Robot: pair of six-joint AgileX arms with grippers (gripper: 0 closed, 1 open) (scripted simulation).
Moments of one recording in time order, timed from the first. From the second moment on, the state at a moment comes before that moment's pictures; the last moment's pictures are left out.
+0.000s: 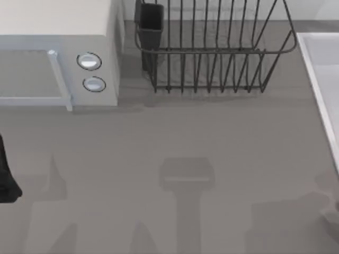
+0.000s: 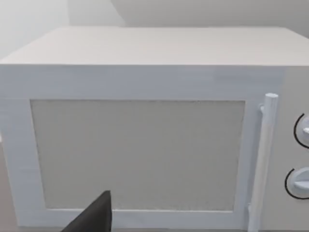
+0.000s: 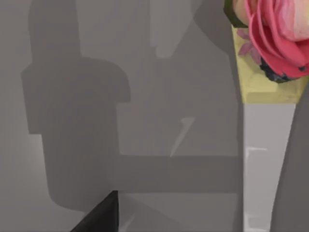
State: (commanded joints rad) left arm 0.00 0.00 0.00 0.00 0.00 0.00; right arm -0.01 1.53 0.54 -0.58 0.00 -0.49
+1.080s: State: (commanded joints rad) left arm 0.00 0.00 0.00 0.00 0.00 0.00; right arm -0.02 1.28 0.88 -1.15 -0.02 -0.50
